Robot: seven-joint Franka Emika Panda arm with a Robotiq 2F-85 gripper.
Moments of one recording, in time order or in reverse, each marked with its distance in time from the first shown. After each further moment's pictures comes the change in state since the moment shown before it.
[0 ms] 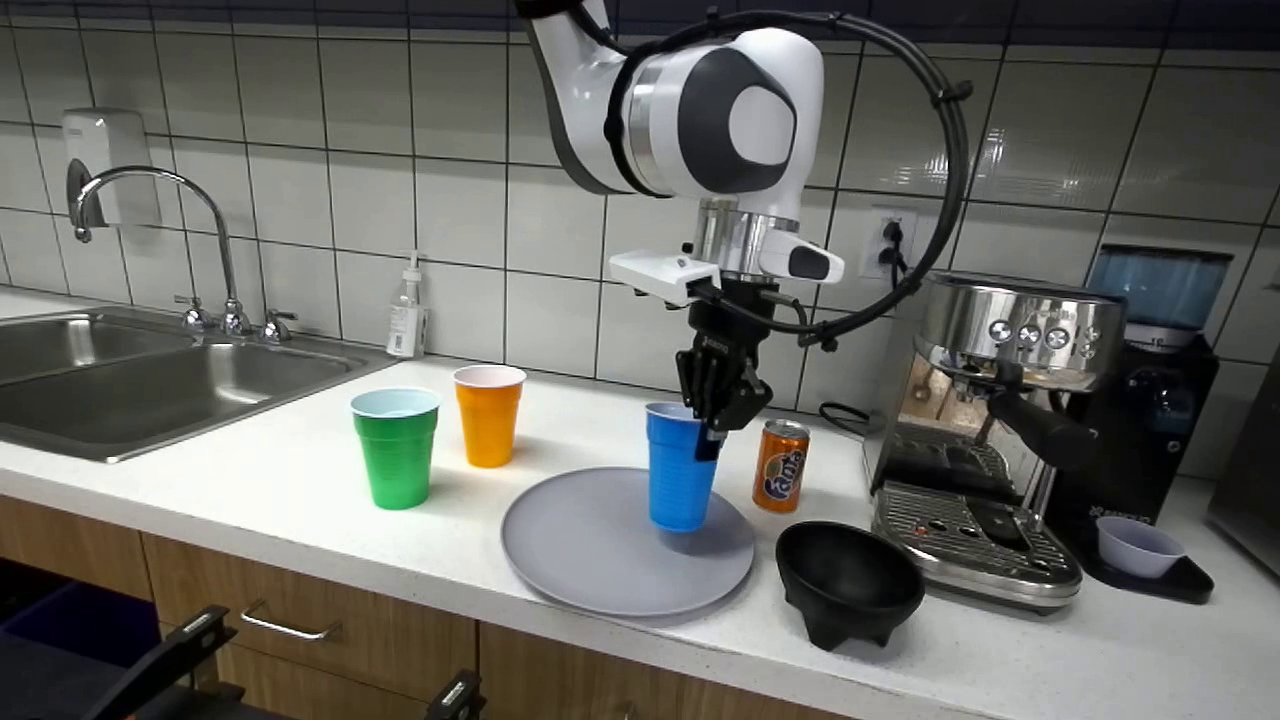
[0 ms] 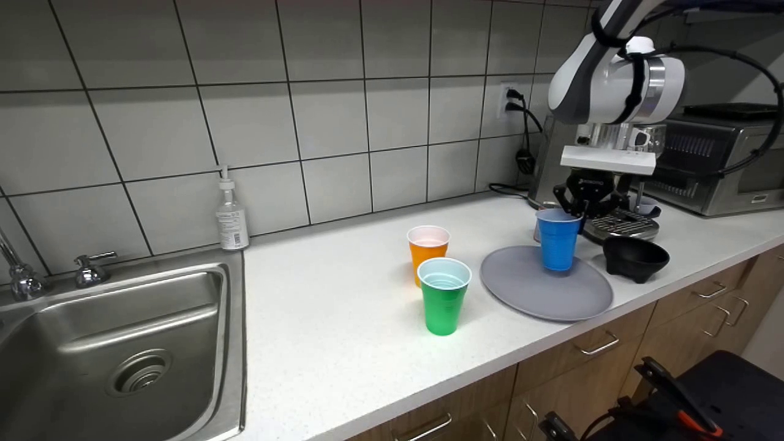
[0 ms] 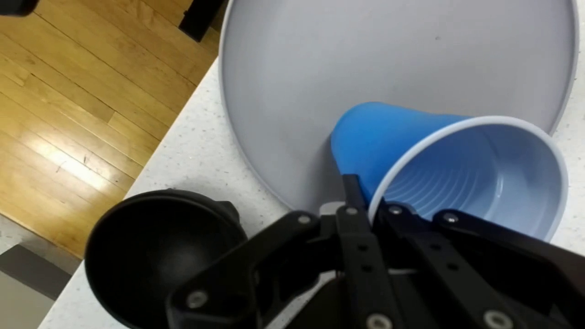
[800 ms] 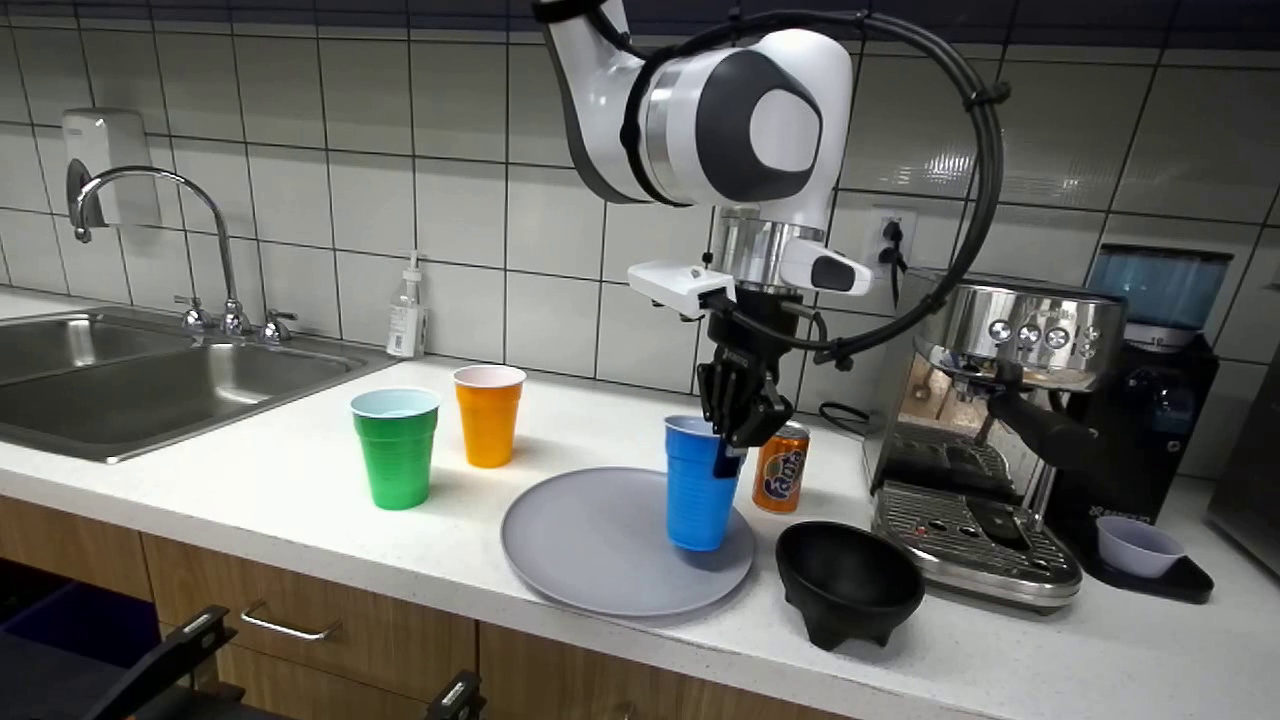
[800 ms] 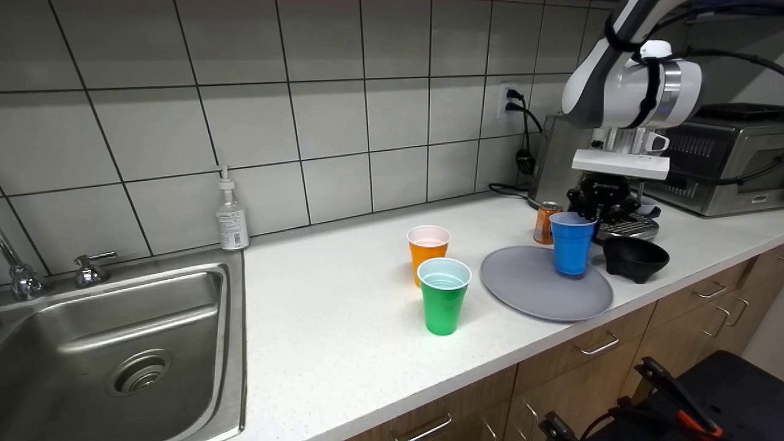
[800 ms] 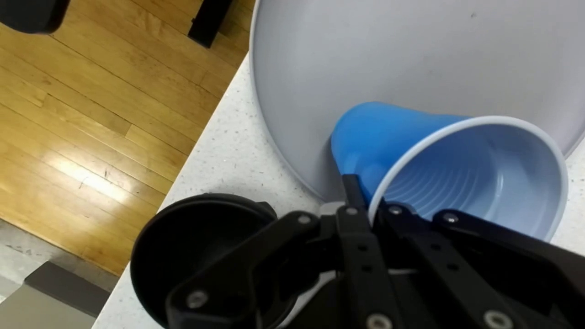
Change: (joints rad) arm -0.021 0.003 -0.028 -0.017 -0.001 0.016 0.034
